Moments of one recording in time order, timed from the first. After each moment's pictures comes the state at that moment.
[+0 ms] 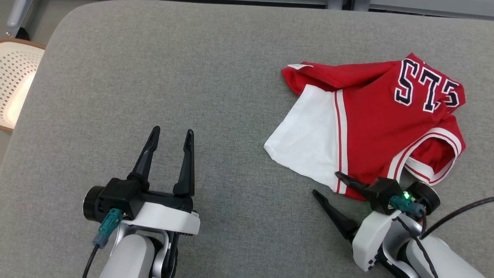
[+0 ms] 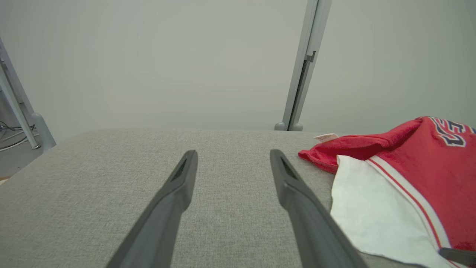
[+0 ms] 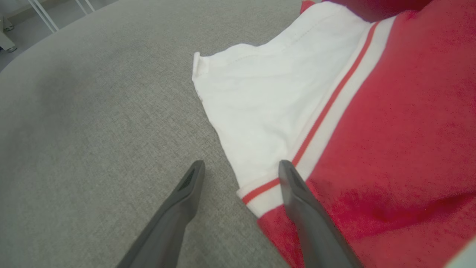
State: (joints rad) left arm -0.22 0.08 -0.28 0.11 -0.30 0.07 -0.26; right arm -0.29 -0.41 0.63 0.16 0.37 0.13 0.13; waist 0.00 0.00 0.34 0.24
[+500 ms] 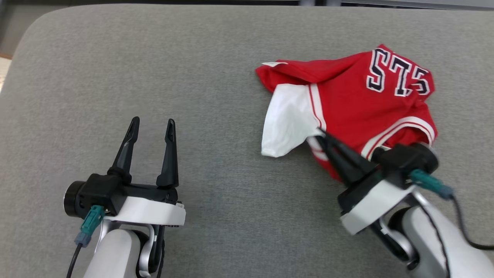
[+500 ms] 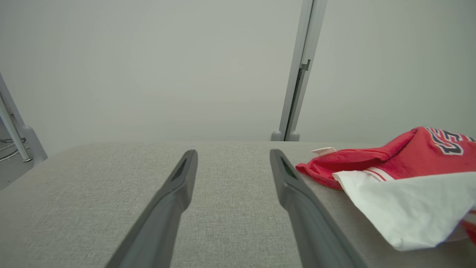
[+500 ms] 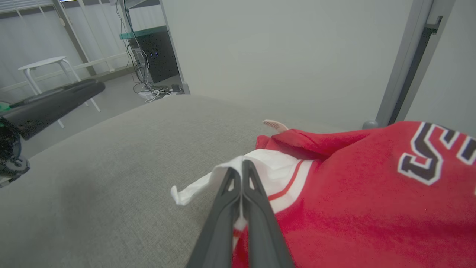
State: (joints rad) left arm -0.23 0.08 -0.21 0.09 -0.27 0.06 -0.26; right arm -0.40 -0.34 0.59 0.08 0.39 0.13 0.01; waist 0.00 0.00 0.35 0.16
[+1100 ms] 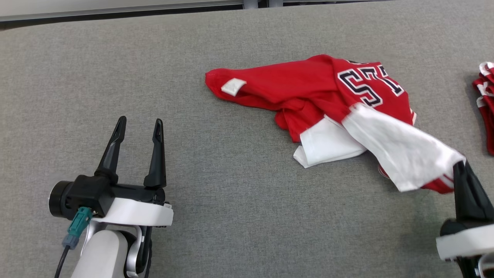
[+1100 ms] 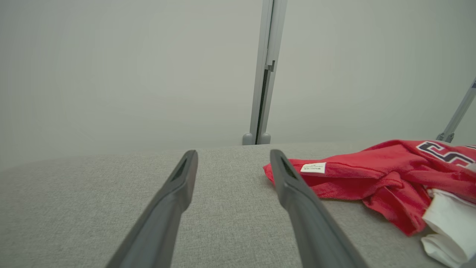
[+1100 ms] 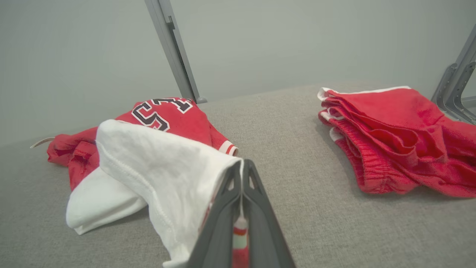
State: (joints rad) left arm -0.21 0.12 -0.18 0.08 -0.25 0.06 -0.26; right arm 0.01 -0.15 -0.08 -0.13 0.33 0.13 0.04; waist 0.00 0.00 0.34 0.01
